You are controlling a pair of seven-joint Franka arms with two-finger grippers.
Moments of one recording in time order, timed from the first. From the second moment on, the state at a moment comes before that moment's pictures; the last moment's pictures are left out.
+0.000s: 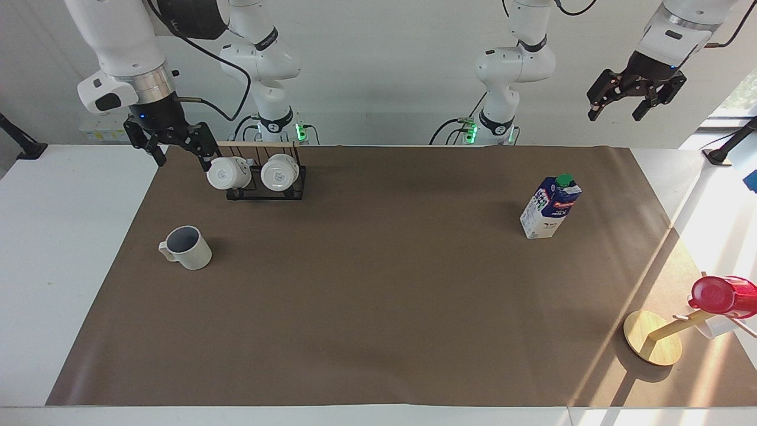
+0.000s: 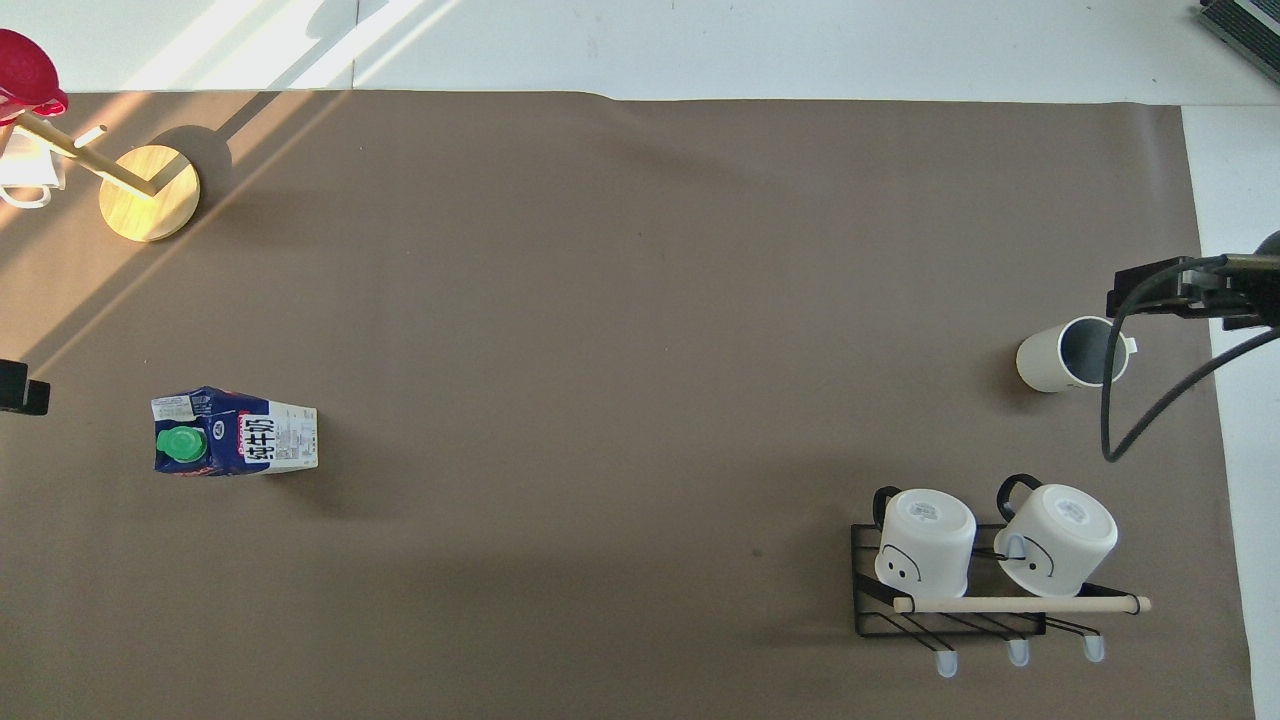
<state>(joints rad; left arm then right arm) 0.02 -0.11 -0.03 -1.50 -0.02 1.36 0.02 -0.04 -0.02 0.01 -1.66 -0.03 1.71 0.10</state>
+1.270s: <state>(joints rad) 0.02 -0.11 -0.03 -1.50 -0.02 1.36 0.02 -0.13 0.18 0.00 -1.97 -0.03 2.19 -0.03</state>
